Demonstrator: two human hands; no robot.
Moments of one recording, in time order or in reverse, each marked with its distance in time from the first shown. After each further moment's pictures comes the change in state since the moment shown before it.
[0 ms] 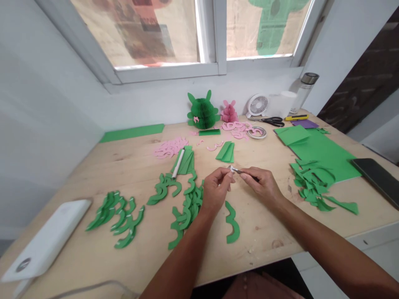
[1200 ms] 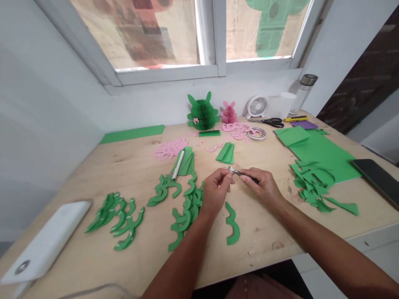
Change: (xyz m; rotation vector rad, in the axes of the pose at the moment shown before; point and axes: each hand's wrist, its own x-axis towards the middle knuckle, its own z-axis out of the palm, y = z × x) left_hand -0.001 0.002 0.001 -0.014 0.009 -0.001; right_hand -0.001 0.001 0.002 -0.035 0.032 -0.022
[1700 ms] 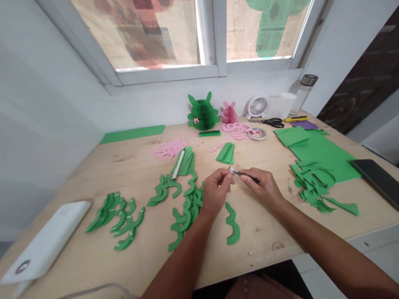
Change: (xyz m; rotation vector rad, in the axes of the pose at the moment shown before) left_hand 0.000 0.000 0.000 0.011 0.002 -0.005; right_hand 0.000 0.000 0.000 0.001 -0.001 -0.003
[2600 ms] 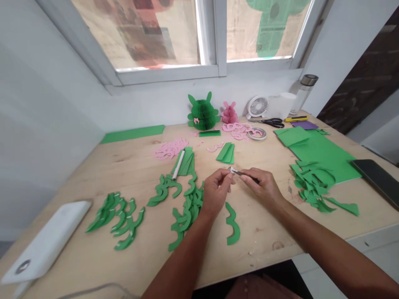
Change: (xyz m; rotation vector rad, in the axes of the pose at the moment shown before) left_hand 0.000 0.000 0.000 0.001 0.002 -0.011; right_hand 0.000 0.000 0.000 -0.004 -0.008 0.003
